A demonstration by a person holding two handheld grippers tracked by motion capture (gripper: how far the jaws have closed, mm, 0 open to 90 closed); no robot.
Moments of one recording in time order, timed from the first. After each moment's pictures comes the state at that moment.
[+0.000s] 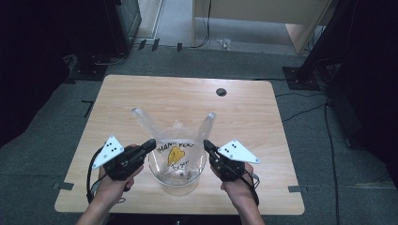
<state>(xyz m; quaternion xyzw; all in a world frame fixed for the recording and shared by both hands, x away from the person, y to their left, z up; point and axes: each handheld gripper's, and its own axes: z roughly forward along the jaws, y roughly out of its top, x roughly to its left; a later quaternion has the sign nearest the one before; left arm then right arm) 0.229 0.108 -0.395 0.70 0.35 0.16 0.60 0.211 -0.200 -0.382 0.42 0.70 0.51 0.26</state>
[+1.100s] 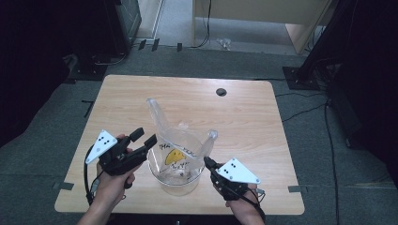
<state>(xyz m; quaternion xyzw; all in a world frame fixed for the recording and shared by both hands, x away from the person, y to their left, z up) 0.237 0.099 -0.365 0.64 0.43 0.19 0.61 0.173 -0.202 -0.392 0.38 0.74 0.49 0.27</state>
